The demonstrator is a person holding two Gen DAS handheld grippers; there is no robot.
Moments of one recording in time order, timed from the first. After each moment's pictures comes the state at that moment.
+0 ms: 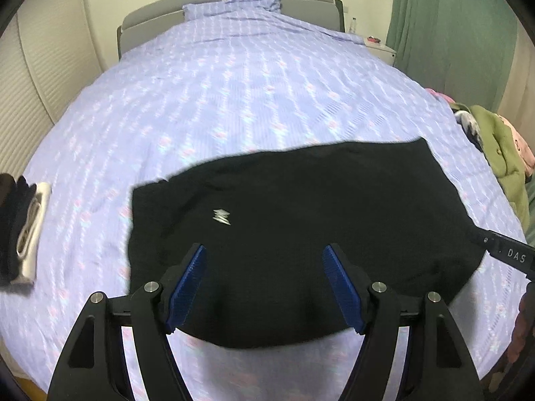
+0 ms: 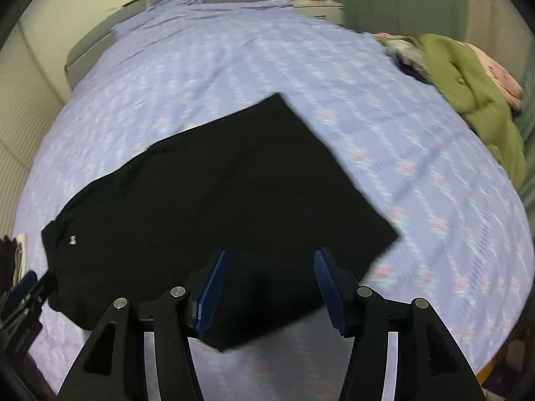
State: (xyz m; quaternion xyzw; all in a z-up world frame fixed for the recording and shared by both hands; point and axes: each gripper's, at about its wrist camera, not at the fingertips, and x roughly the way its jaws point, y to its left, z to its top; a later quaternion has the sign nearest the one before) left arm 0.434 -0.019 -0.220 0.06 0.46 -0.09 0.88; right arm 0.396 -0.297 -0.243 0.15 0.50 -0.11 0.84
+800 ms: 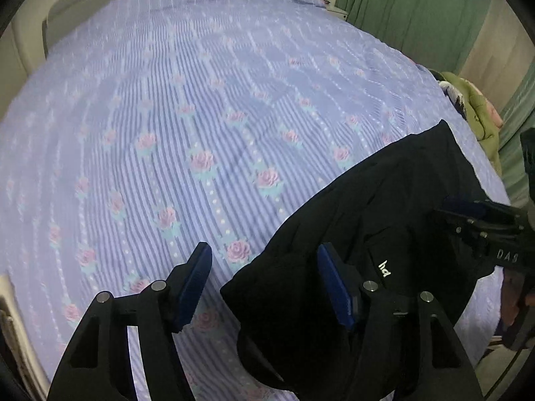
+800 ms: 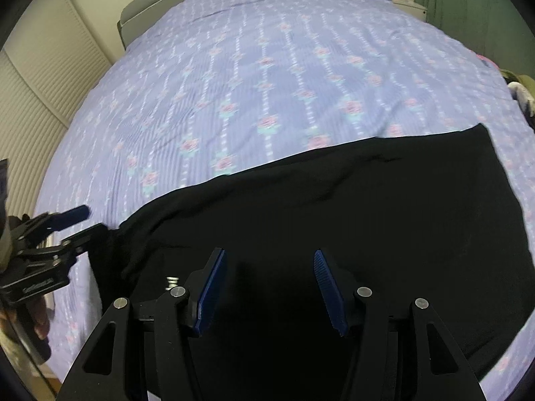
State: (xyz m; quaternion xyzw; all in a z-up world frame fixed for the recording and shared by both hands) left arm 0.603 0.115 -0.274 0.08 0.53 -0.25 0.81; right arm 0.530 -0.110 -0.269 0.13 0.53 -0.01 0.84
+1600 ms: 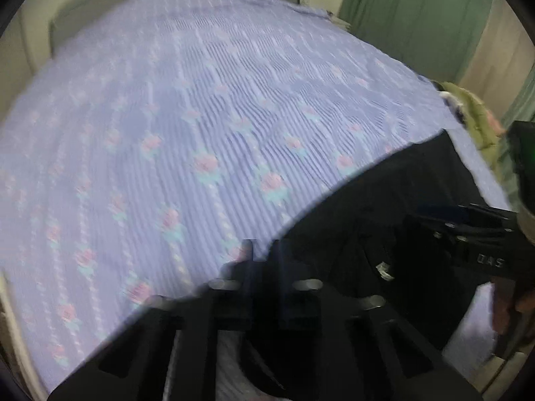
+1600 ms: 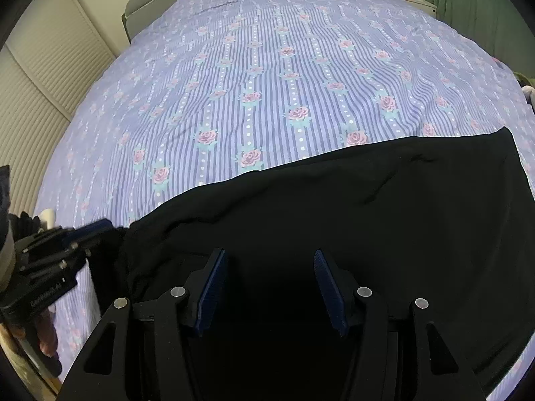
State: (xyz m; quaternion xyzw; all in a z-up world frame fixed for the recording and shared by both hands) left arm 0.598 0.115 -0.271 0.10 0.49 -0.21 0.84; right arm 0.550 -0.090 -0.281 0.13 0.53 0.00 0.84
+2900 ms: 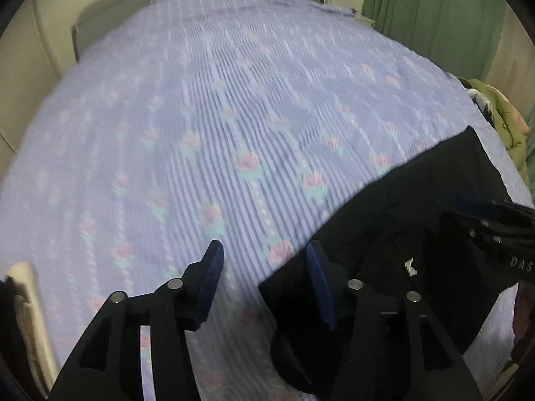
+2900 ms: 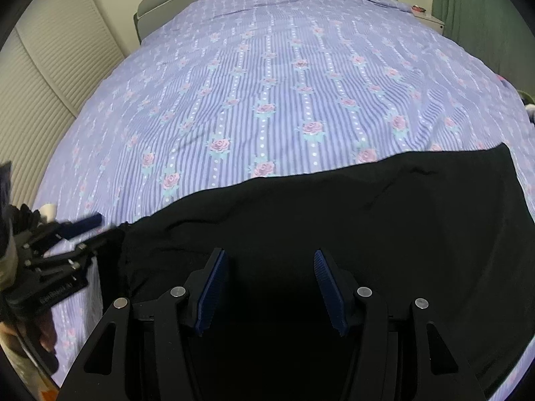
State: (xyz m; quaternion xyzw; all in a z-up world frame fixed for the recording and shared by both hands) left arm 0.596 0.123 -0.263 0.11 0.49 -0.17 0.85; right arm 0.544 -0.086 -0.274 0.11 0.51 0.02 0.85
